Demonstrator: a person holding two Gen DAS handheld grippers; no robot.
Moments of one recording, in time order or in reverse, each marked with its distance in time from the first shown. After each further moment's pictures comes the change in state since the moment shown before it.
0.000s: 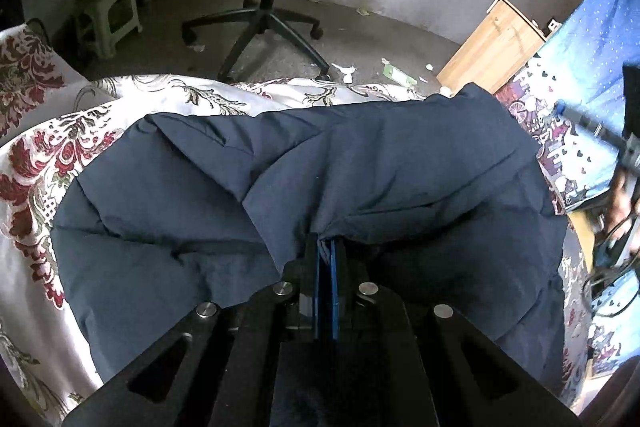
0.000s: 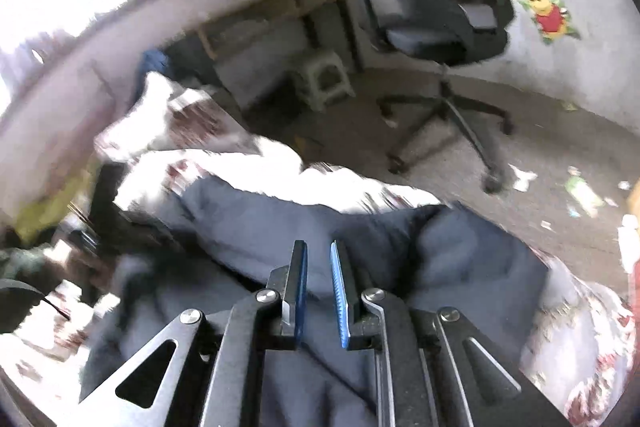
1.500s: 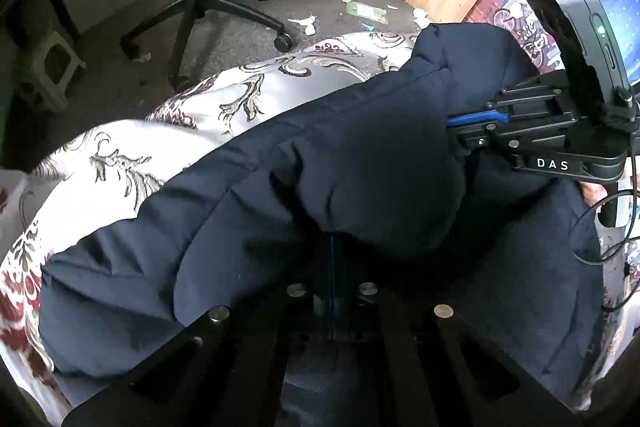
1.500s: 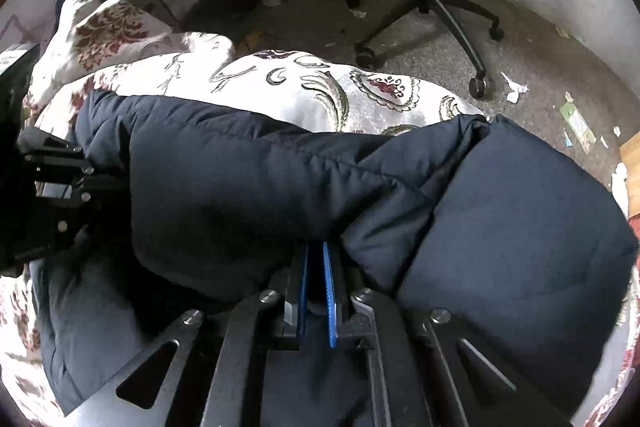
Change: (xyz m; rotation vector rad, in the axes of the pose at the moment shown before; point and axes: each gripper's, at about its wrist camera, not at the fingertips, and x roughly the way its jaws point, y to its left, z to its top) left arm 0.087 -0.038 0.040 0.301 0.210 0.035; right arm 0.147 -0.041 -0.028 0.069 0.421 -0.184
